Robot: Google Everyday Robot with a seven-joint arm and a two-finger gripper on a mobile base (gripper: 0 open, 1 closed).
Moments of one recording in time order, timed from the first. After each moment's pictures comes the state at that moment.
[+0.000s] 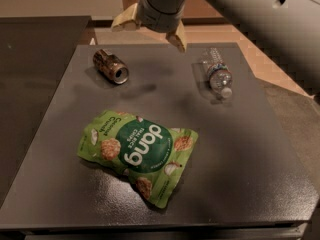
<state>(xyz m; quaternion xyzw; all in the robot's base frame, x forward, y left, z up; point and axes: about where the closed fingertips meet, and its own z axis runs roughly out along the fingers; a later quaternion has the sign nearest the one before) 0.656 0.015 0.947 -0.96 0.07 -0.23 0.15</state>
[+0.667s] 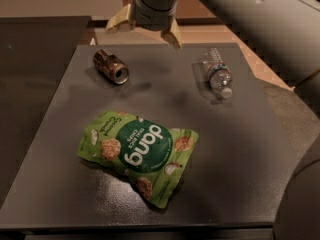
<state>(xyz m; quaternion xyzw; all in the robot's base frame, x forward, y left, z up) 0.661 0.023 0.944 -0.97 0.04 -0.22 0.14</state>
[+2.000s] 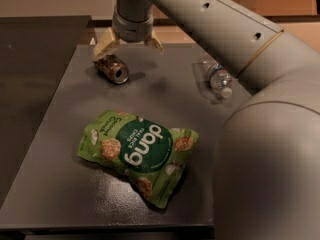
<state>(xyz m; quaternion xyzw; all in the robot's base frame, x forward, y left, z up) 0.675 0.069 0.890 -0.97 -0.15 -0.15 0.08</state>
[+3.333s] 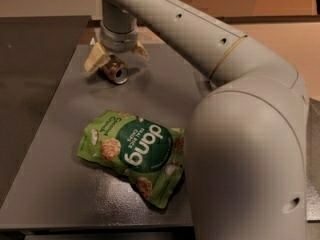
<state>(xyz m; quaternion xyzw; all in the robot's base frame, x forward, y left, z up) 0.682 0.111 0.849 -0.96 -0.25 -0.12 0.07</state>
